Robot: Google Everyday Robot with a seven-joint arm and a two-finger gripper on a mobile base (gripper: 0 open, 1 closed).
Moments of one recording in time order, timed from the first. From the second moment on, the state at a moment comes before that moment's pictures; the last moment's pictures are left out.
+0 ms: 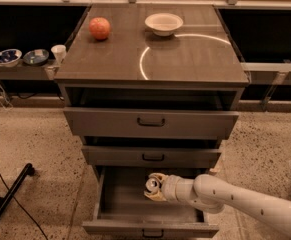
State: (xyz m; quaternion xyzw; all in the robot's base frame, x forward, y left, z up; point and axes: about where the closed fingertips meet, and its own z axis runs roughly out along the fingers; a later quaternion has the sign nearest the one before) arm 0.527 -0.032 0.383 -0.53 0.70 0.20 0.43
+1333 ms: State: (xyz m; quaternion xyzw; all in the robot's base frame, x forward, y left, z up) arm 0.544 -0.055 0.504 -0.61 0.64 0.12 0.45
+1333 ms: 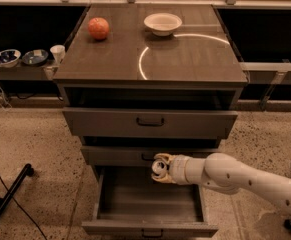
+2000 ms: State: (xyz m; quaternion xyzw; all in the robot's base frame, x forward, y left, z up) arm 0.514 -0.032 0.585 -0.69 0.56 0.13 0.44
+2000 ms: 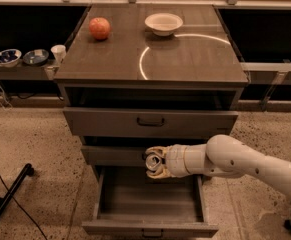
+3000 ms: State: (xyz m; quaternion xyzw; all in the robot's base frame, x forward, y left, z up) arm 0.521 0.006 0.665 -0.76 0.49 0.16 0.40
